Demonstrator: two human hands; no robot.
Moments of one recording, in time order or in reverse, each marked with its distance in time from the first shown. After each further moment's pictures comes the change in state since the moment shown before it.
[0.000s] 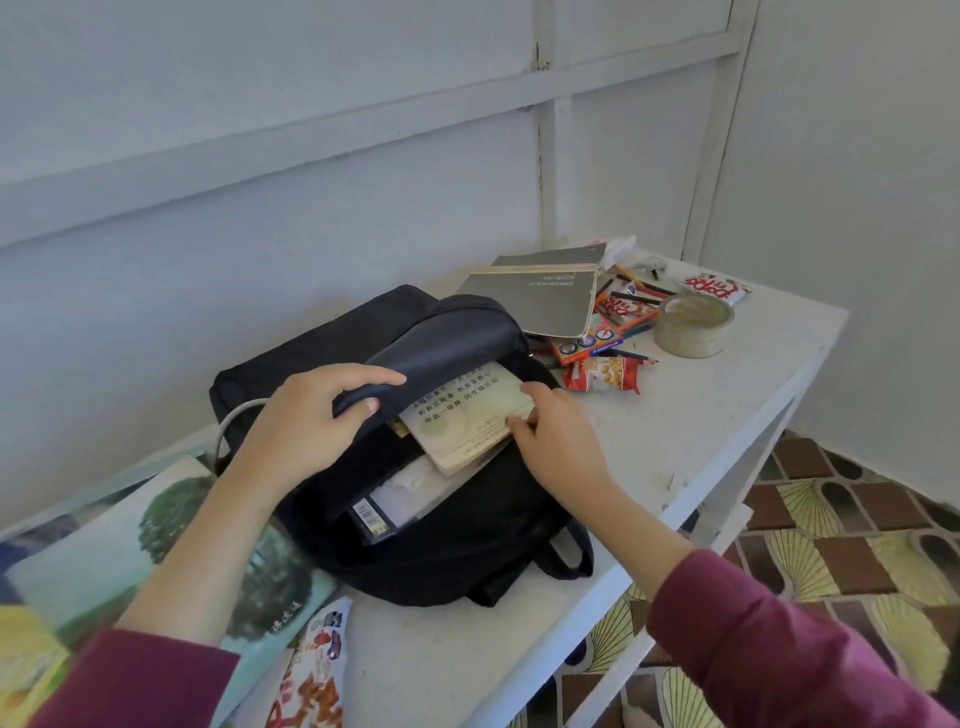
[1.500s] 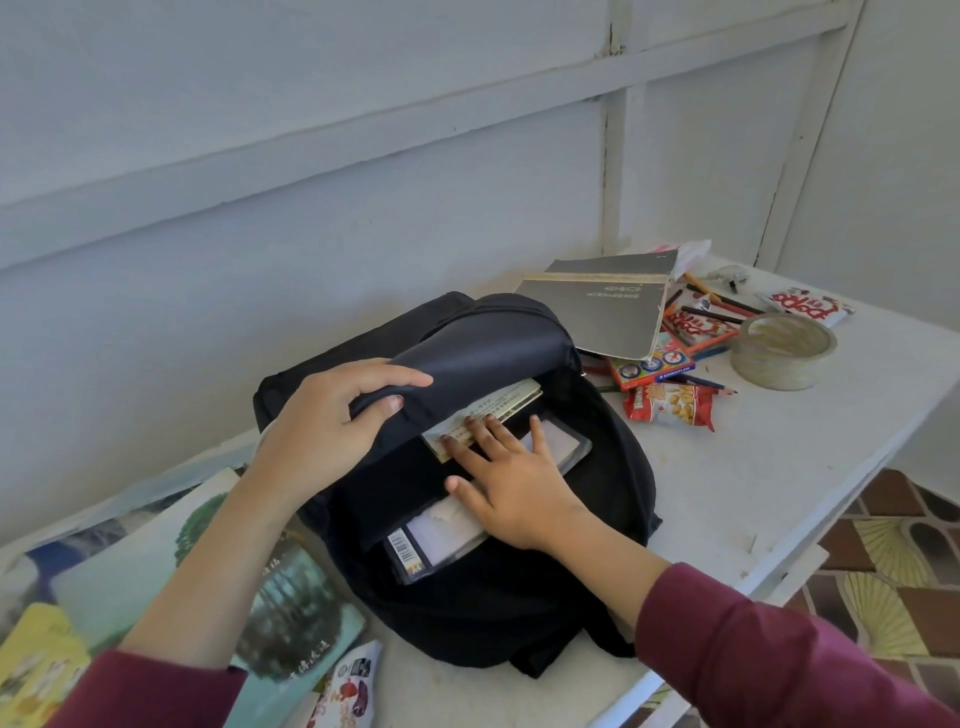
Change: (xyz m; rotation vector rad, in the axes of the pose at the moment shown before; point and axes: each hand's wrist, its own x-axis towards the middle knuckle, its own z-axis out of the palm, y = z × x) left_hand 0.020 -0.016 -0.010 -0.073 0.075 -0.012; right_hand 0.023 -0.030 0.057 -0.383 -0.451 -0.501
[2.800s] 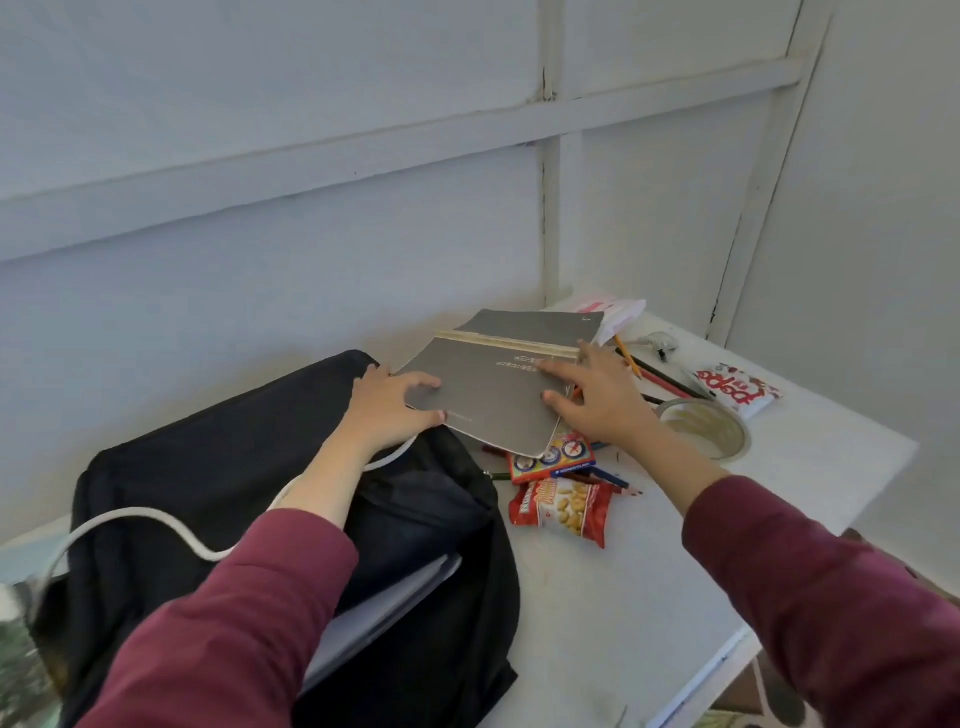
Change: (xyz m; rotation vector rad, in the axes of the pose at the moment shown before) left_hand 0.177 0.004 0.163 0.168 -0.235 -0.313; right_hand 0.044 0.262 -0.101 0.106 0.203 0.283
